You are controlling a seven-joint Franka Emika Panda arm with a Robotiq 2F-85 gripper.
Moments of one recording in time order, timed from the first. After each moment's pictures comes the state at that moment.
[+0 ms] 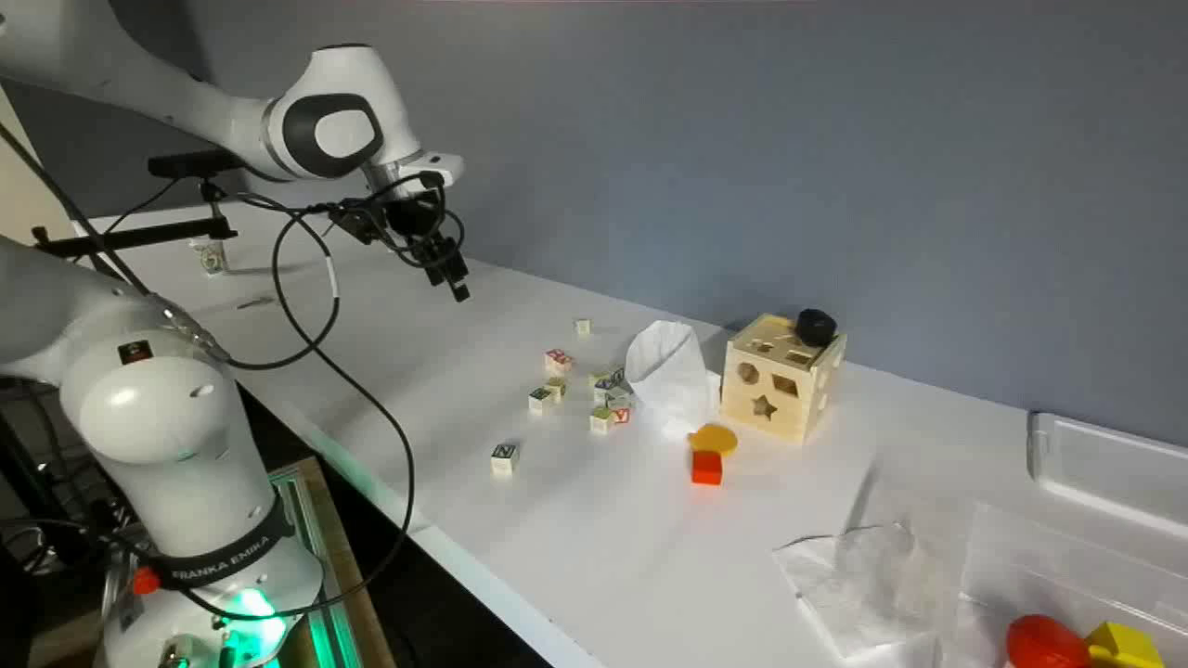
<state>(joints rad) 0.16 -0.71 0.29 -2.76 0.12 2.31 0.29</state>
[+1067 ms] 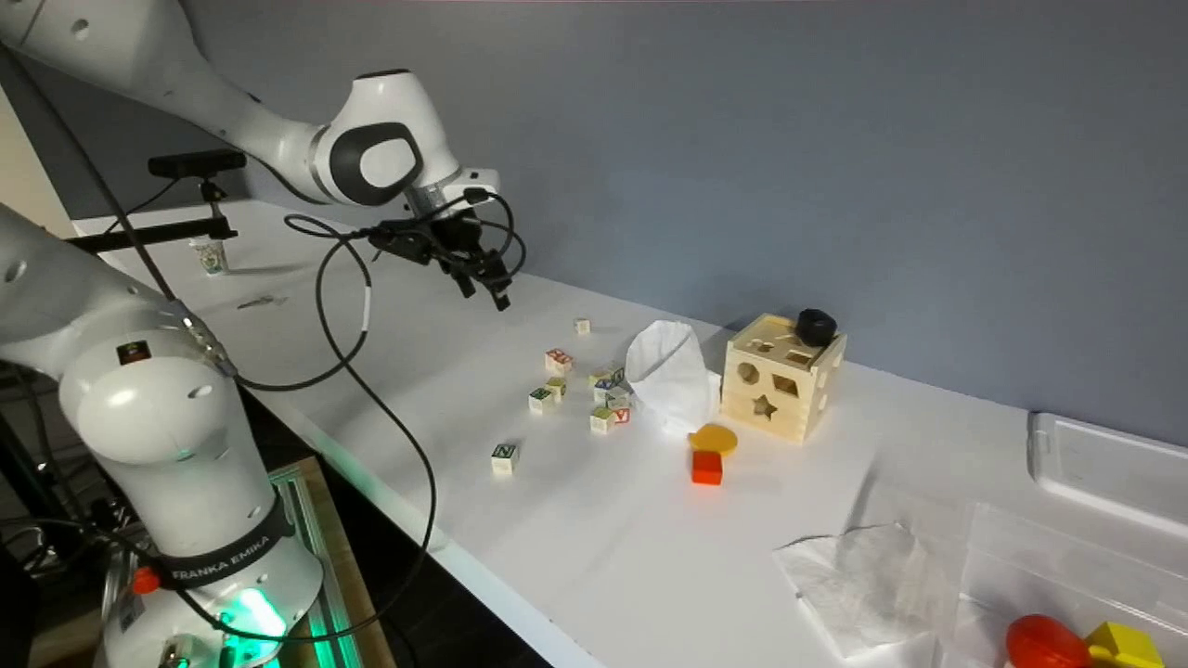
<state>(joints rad) 0.15 -0.56 0.19 -2.76 0.05 2.52 0.10</state>
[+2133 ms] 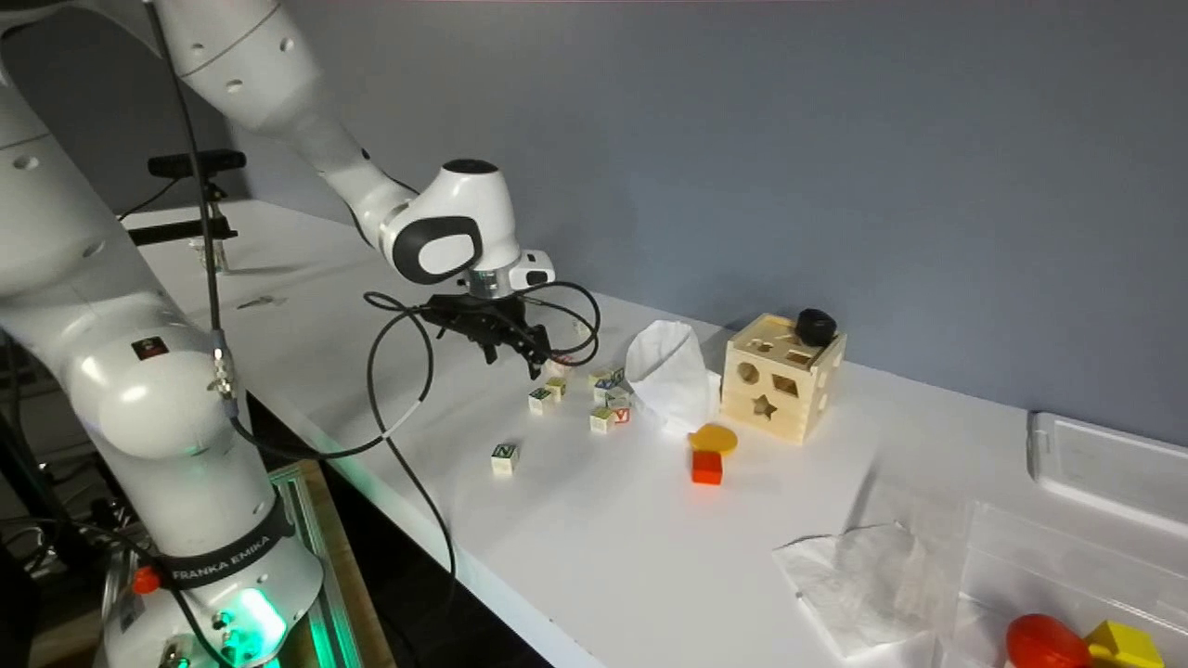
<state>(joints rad) 0.25 -0.22 -0.08 -2.76 0.17 2.72 -0.39</state>
